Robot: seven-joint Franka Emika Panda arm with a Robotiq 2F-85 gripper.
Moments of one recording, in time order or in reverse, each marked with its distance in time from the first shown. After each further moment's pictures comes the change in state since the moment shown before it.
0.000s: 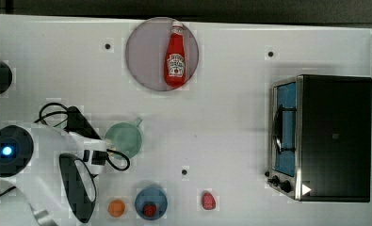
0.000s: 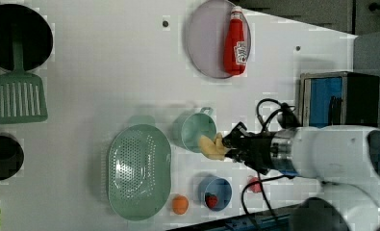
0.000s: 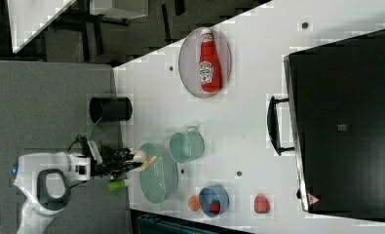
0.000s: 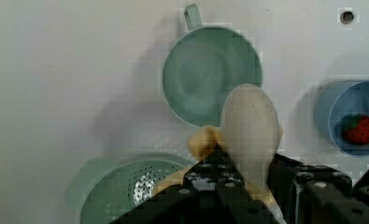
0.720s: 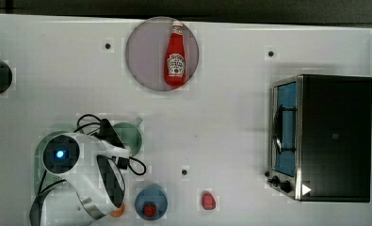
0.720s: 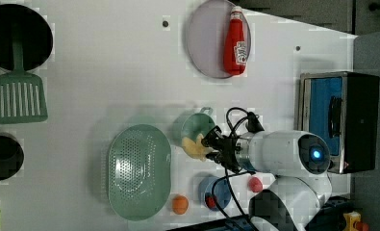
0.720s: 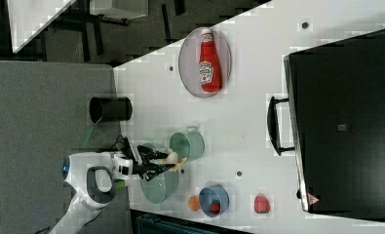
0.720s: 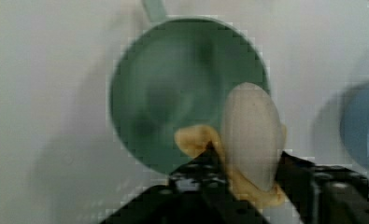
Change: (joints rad) arm -0.003 0.169 -0.013 -0.170 -0.089 0.284 0.143
